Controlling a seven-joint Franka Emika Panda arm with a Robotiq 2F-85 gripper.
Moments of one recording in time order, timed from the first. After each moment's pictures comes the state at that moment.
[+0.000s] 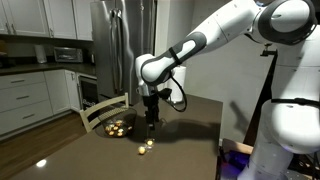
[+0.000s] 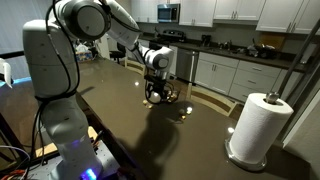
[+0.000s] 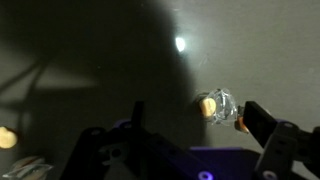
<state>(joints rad) 0.01 0.13 0.06 -2.15 0.05 2.01 -0.21</state>
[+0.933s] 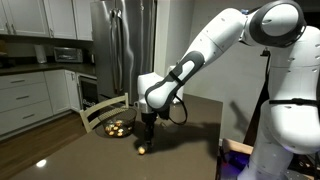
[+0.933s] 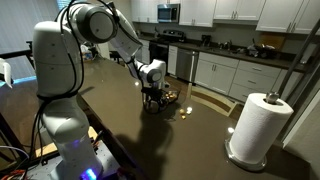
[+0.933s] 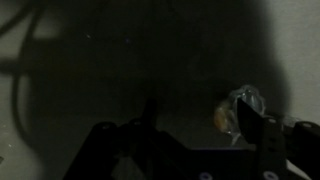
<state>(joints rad) 0.04 0.20 0.08 -2.30 0.00 2.40 -0.23</state>
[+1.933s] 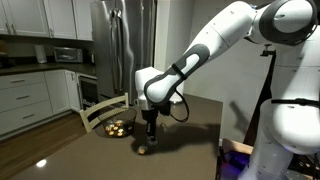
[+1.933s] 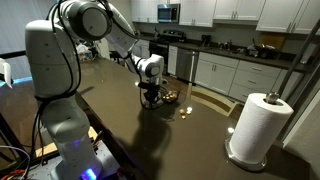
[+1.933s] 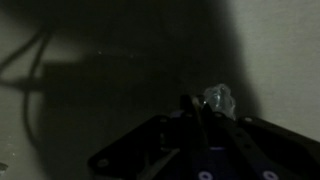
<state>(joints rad) 0.07 0.14 0.09 -2.28 -0.01 2.23 -0.16</state>
